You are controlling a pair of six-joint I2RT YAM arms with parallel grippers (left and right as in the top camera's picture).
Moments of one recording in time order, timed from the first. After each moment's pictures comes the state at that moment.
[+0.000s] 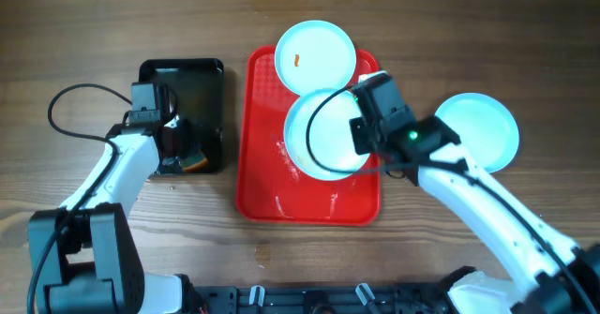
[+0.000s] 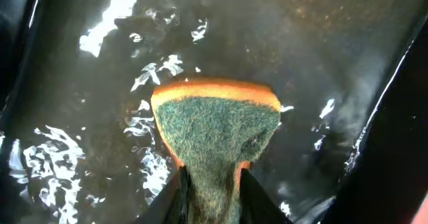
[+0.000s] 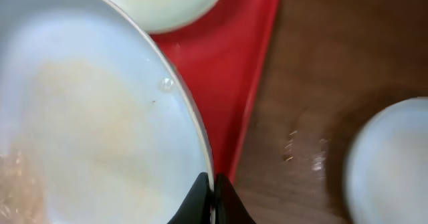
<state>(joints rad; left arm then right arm) 0.07 1.60 0.85 -0.49 0.02 -0.36 0.54 1.43 1.05 -0.67 0.27 0.22</state>
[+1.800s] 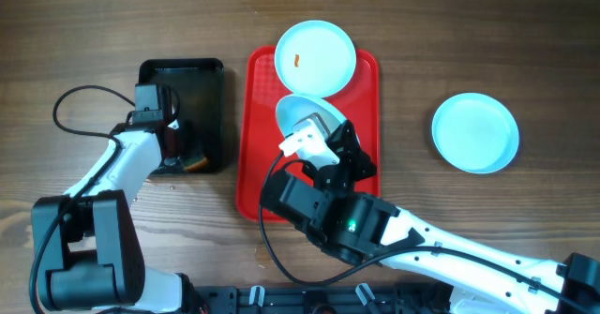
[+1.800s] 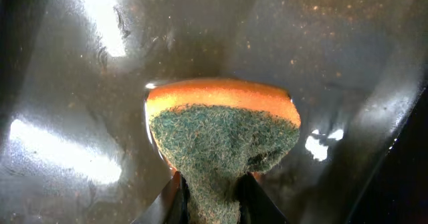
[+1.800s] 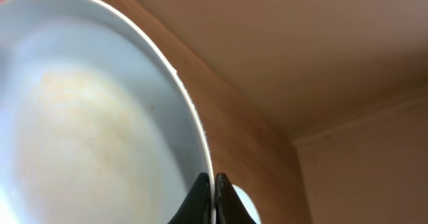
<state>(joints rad) 0.07 1.65 0.85 -0.47 0.02 -0.36 1.13 1.40 1.05 -0.64 1.22 0.09</state>
